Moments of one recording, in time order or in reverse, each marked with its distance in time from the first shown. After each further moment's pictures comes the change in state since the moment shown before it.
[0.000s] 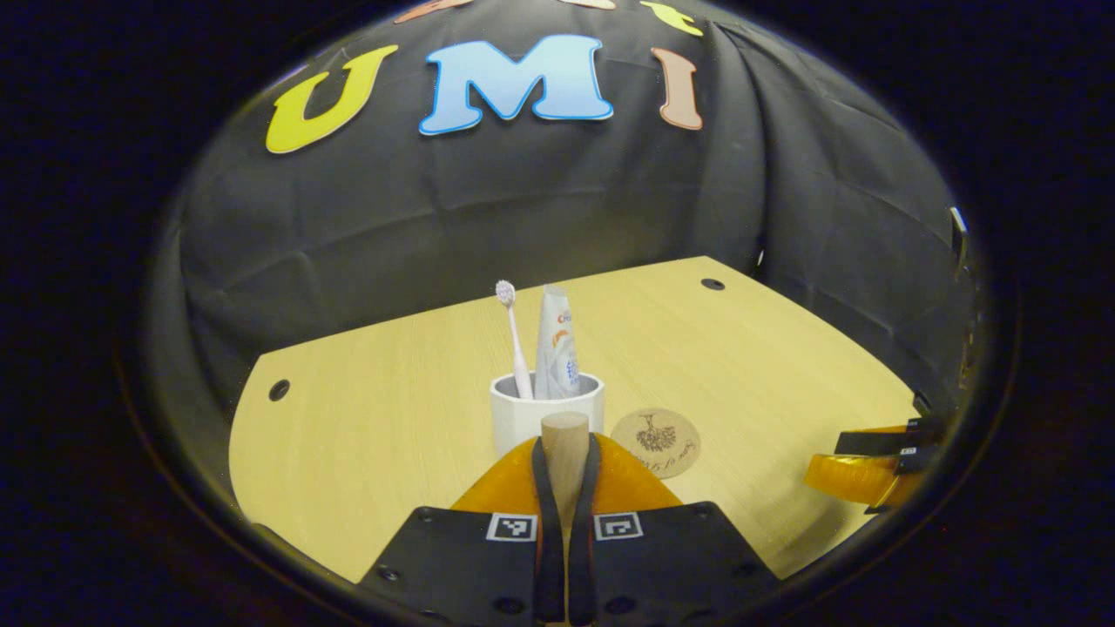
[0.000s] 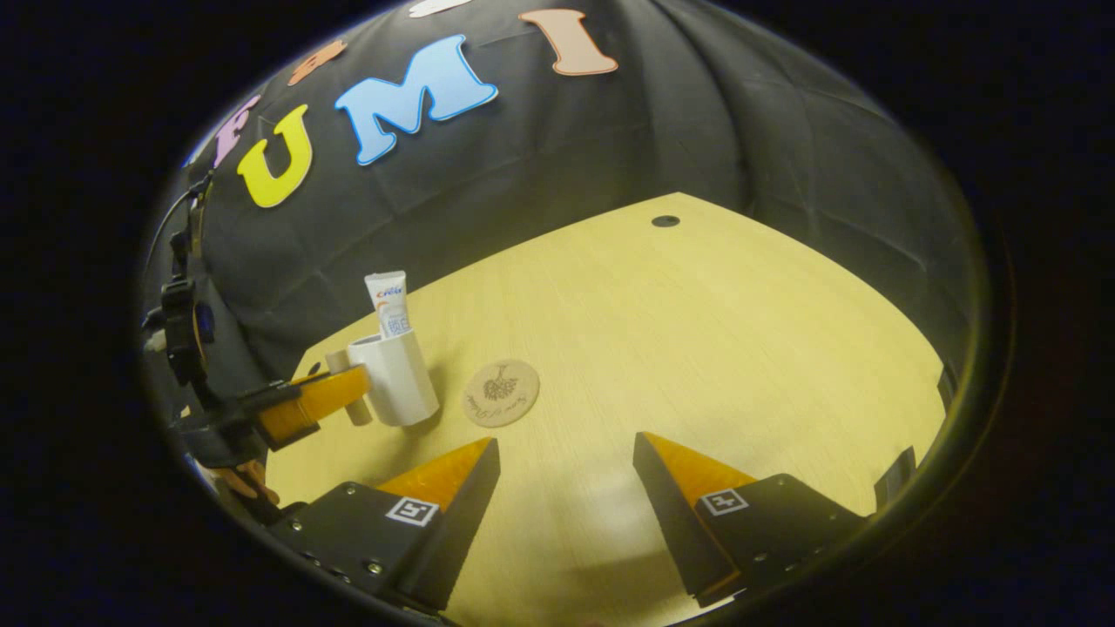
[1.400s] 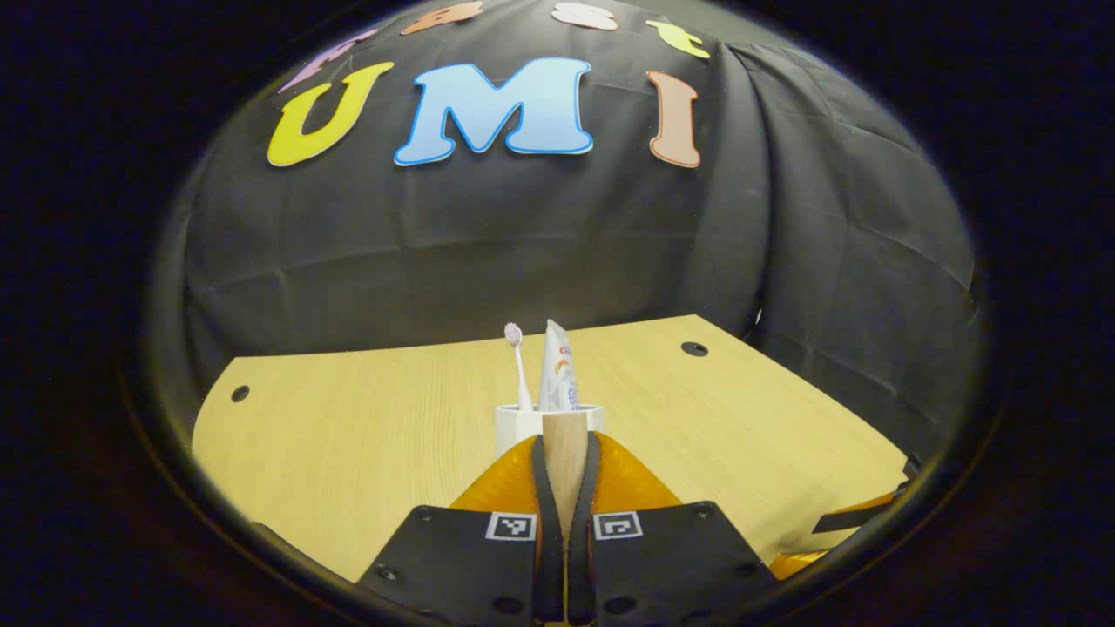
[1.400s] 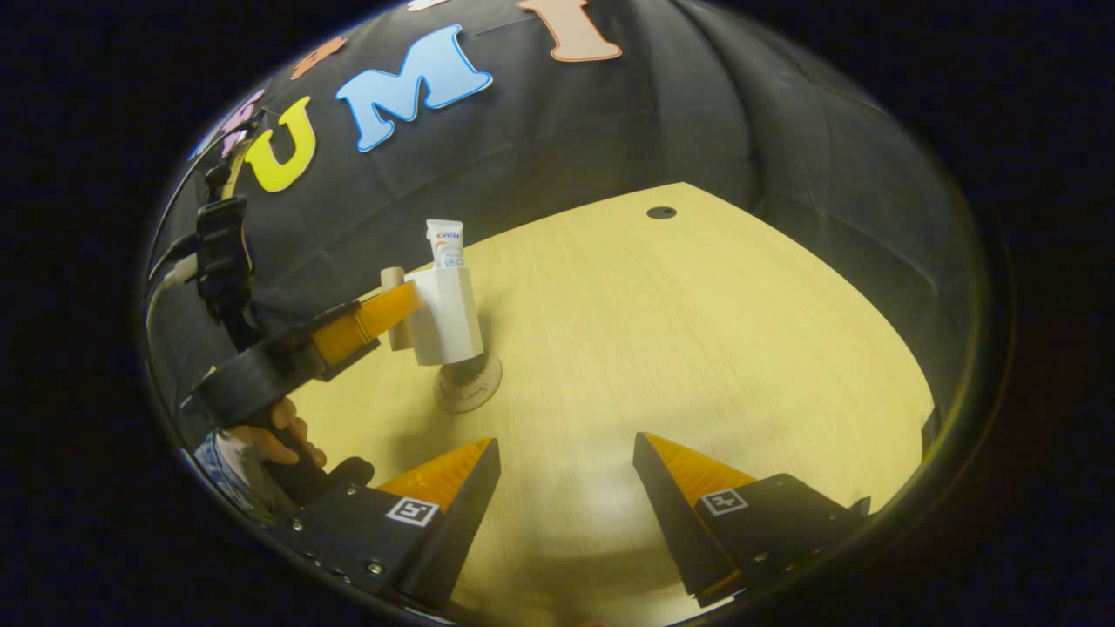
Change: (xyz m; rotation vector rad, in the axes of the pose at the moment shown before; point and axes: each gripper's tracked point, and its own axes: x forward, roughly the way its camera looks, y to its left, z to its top) left arm 0.061 -0.099 0.048 -0.056 -0.175 0.019; right arm -0.012 -0.048 0.011 -0.056 0.086 0.043
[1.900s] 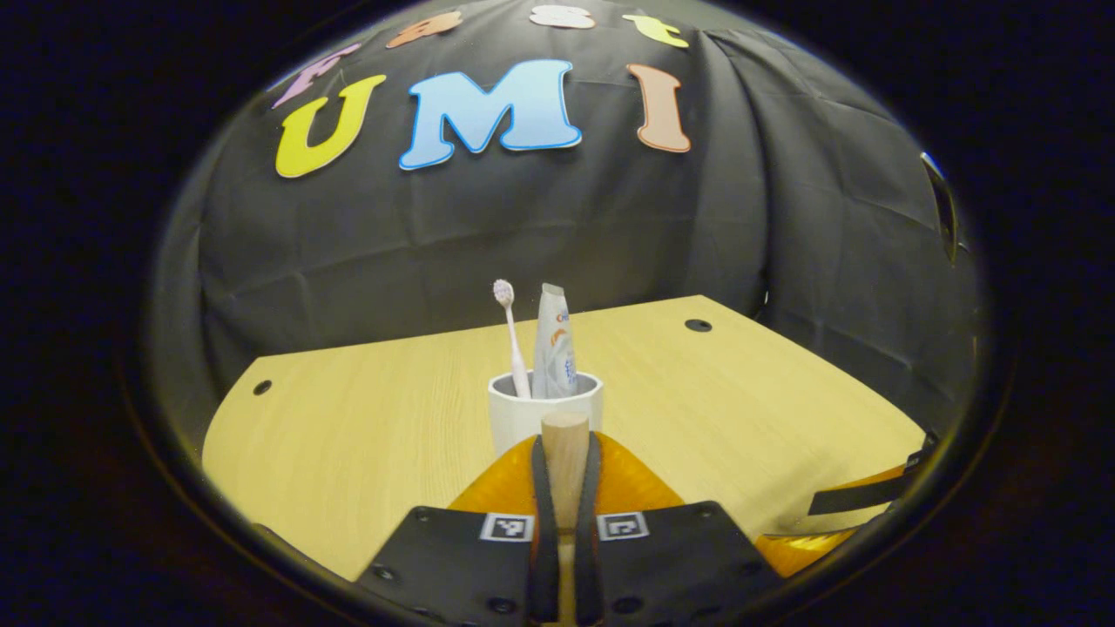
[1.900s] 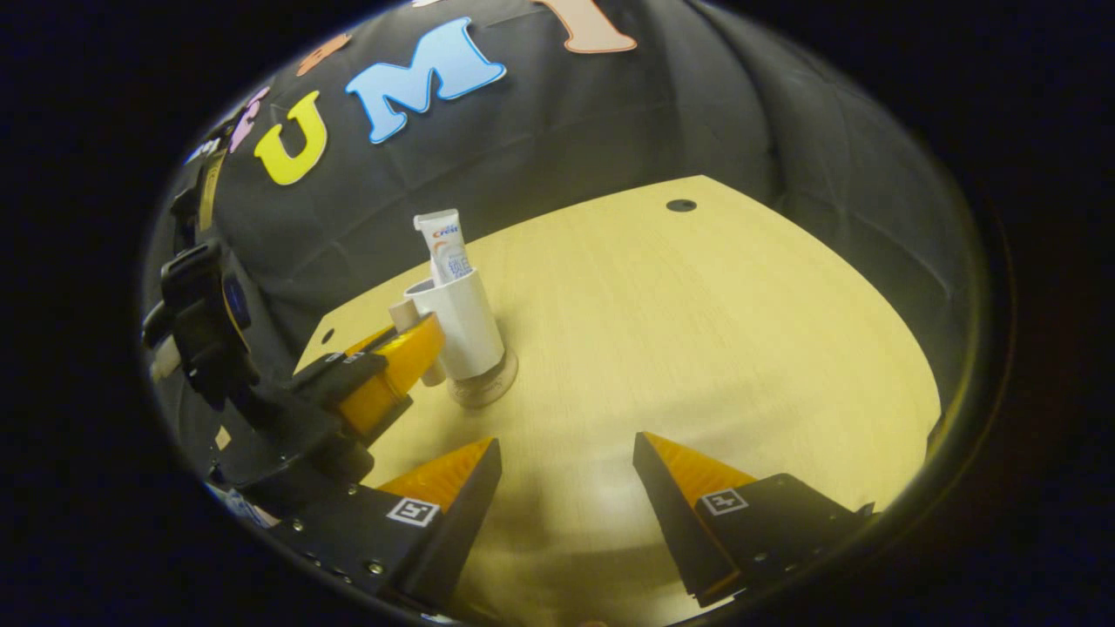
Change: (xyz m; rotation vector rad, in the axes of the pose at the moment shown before) left arm -0.022 -0.011 -0.038 0.011 0.031 0.064; right arm 0.006 0.011 -0.004 -0.021 0.034 0.053
